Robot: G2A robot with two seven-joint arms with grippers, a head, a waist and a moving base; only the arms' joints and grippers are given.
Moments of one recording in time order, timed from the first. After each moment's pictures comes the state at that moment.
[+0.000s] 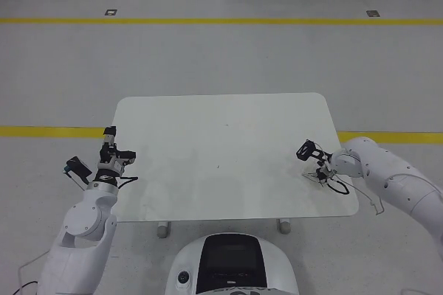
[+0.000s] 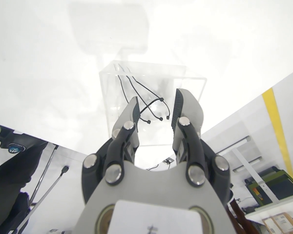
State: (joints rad) left arm 1.73 -1.15 -1.60 -1.80 -0.42 0.00 0.00; right arm -0.58 -0.82 0.17 -1.06 -0.67 -0.34 0.80
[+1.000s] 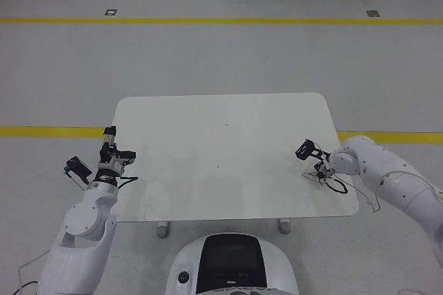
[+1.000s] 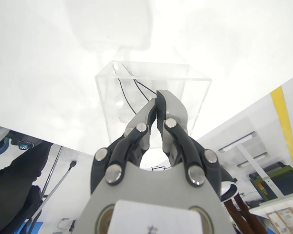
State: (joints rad) left arm 1.73 -1.15 -1.60 -1.80 -0.42 0.00 0.00; right arm -0.57 -0.85 0.17 -1.02 -0.64 -0.34 0.83
